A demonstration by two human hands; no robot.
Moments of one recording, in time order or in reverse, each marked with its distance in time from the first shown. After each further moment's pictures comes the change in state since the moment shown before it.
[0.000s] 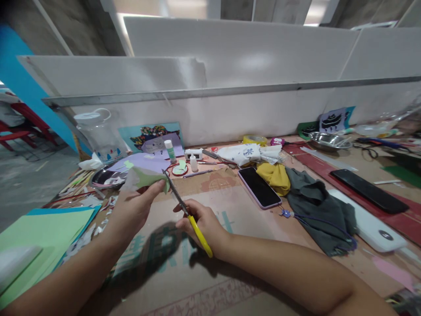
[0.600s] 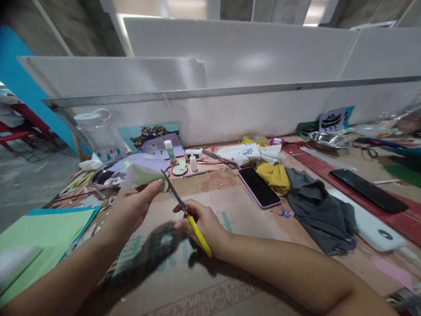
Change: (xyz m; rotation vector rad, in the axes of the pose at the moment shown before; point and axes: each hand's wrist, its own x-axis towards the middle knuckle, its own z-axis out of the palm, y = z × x) left_hand 0.004 0.004 -0.001 -0.071 -0.045 -0.048; right_hand 0.001 0.004 -0.002 -0.033 0.006 -0.012
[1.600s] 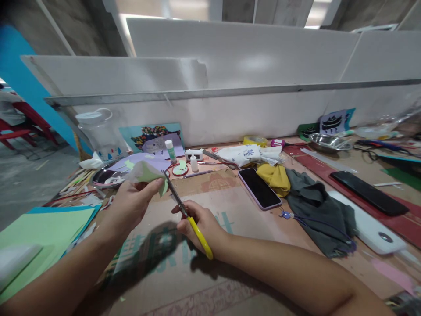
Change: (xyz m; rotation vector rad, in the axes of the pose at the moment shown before) left_hand 0.003 0.009 -0.001 0.103 -0.027 -0.010; right_hand -0.005 -0.001 0.002 0.085 -0.067 0.016
